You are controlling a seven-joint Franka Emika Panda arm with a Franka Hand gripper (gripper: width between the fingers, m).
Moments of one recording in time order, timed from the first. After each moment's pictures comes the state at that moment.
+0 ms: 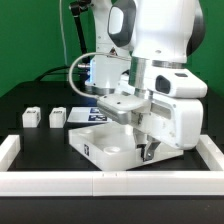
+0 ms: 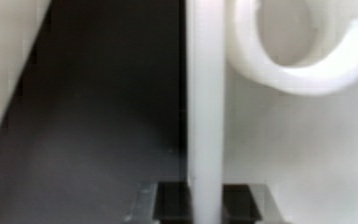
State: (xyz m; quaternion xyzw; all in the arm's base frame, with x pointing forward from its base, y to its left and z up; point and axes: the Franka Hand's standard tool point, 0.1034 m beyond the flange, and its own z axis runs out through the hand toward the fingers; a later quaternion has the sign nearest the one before) arm 0.580 0.034 0.019 0.42 0.90 -0.02 0.08
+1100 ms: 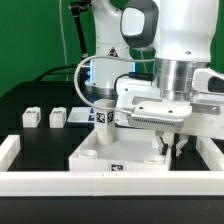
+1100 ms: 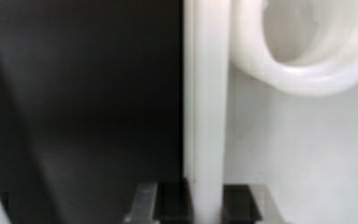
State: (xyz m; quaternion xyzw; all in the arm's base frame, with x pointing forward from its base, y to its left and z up) arm 0.577 0.075 0.017 0.13 0.99 -0.03 0.04
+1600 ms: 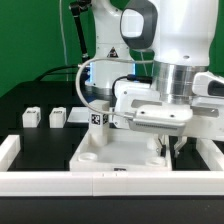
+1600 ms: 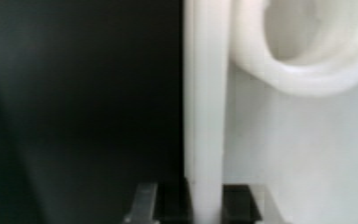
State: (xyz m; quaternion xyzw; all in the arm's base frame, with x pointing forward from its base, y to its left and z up) arm 0.576 0.087 0.015 0.02 1.00 -0.04 0.00
